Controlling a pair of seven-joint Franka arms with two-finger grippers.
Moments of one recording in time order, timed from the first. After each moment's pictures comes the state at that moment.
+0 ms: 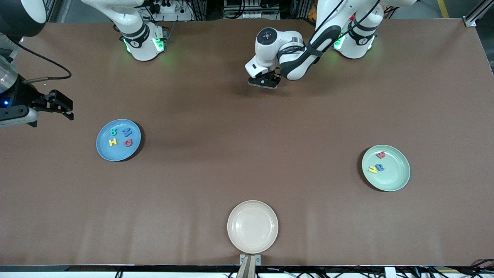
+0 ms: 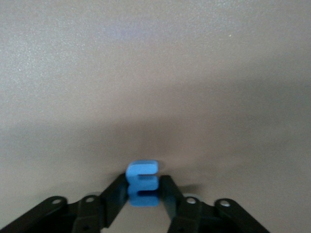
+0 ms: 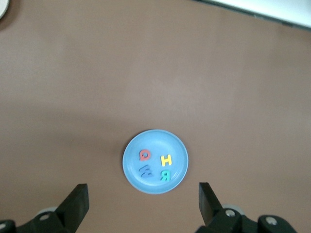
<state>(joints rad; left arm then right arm) -0.34 0.52 -0.73 -2.33 0.55 2.59 -1.26 -0.05 0.01 0.09 -1.63 -0.06 1.70 -0.15</state>
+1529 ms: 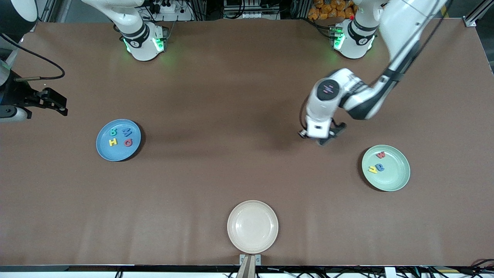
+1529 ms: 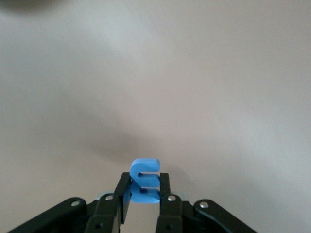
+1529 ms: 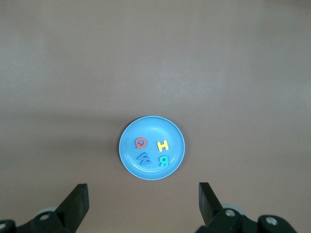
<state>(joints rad) 0.27 0.46 -0.70 -2.13 0.55 2.41 -1.50 -0.08 0.00 0.08 -1.64 -0.07 1.66 -0.10</state>
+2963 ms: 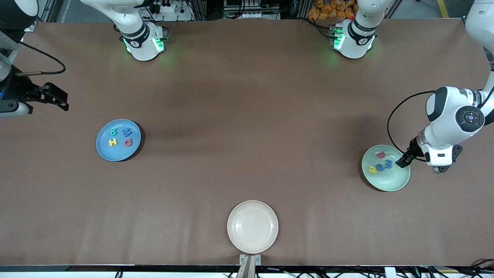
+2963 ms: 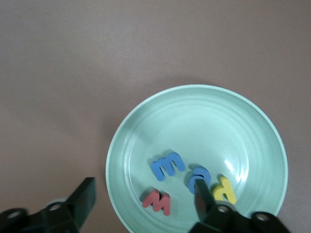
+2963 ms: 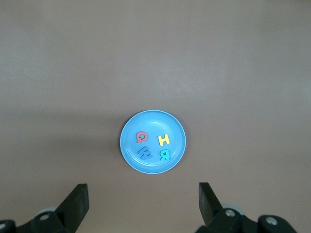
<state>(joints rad) 0.77 0.50 -0.70 -2.02 0.55 2.39 -1.04 -0.01 -0.03 0.01 -1.67 -0.07 1.65 -0.10</state>
